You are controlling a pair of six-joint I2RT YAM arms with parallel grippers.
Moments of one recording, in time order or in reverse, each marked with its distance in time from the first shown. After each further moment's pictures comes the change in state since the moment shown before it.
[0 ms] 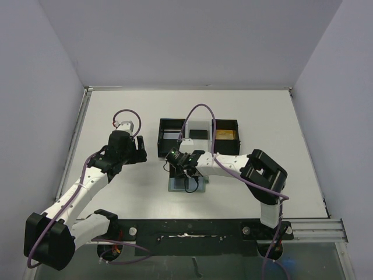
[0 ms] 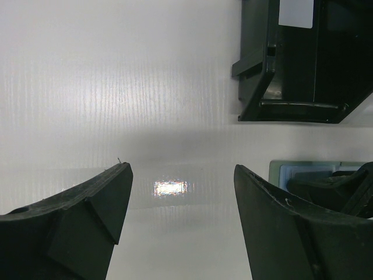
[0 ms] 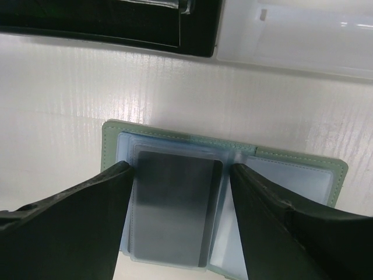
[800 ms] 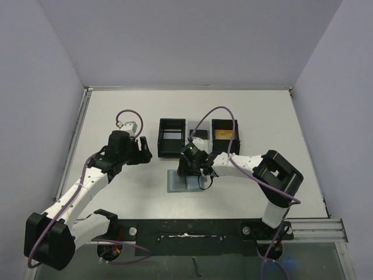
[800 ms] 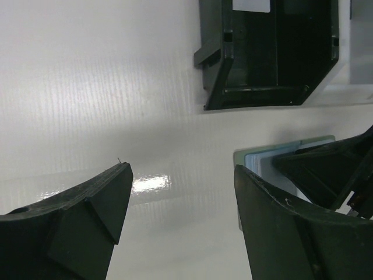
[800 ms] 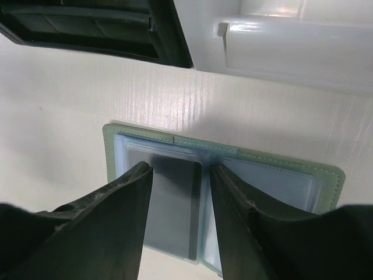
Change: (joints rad) left arm 0.002 0.000 -0.004 0.016 0.111 -0.007; right arm -0.112 -0.117 -0.208 0.266 -0.224 -0.003
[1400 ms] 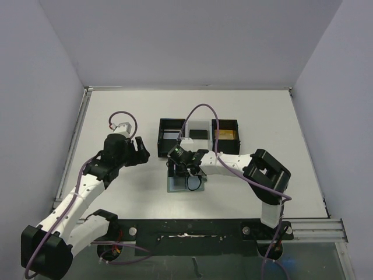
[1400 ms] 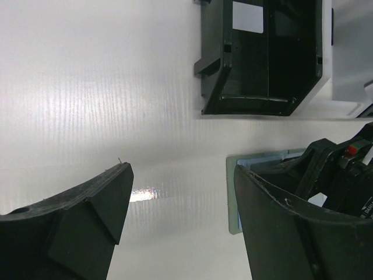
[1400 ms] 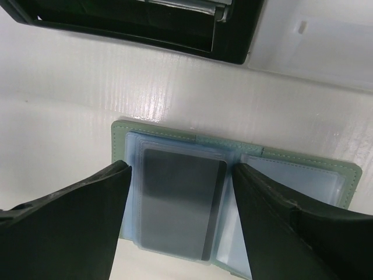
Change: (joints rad) left arm 0.002 -0.091 -0.037 0.008 0.001 -0.072; right arm 0.072 0.077 0.145 -0.138 0.093 -0.046
